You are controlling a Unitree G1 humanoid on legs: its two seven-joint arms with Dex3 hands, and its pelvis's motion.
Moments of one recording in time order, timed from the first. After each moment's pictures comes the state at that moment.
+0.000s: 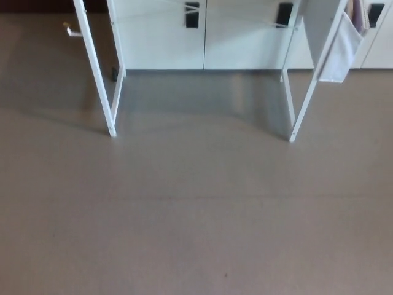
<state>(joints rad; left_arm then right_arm) 0.04 0.75 0.03 1.28 0.08 0.02 -0.27 0.25 -0.91 0.19 0.93 -0.35 -0.05 0.10</state>
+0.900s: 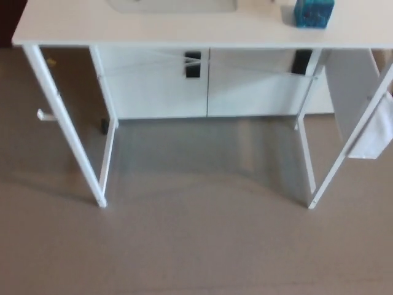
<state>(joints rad) 0.01 0.75 0.02 1.28 0.10 0.02 -0.26 0.21 -0.91 0.18 0.92 -0.36 -0.05 0.11</state>
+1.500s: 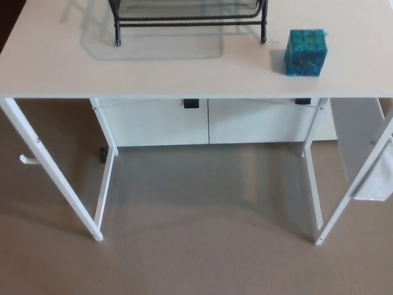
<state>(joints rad) 0.00 0.74 0.02 1.29 0.10 0.02 -0.25 0.20 -0.92 0.18 0.92 -0.36 -0.05 0.11</state>
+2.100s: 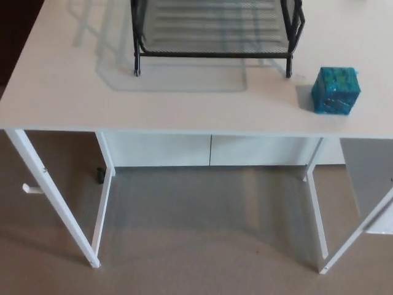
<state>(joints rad) -0.02 0.74 0.02 1.30 0.10 0.02 -0.26 0.19 -0.91 0.18 0.93 -0.36 -0.04 0.12</state>
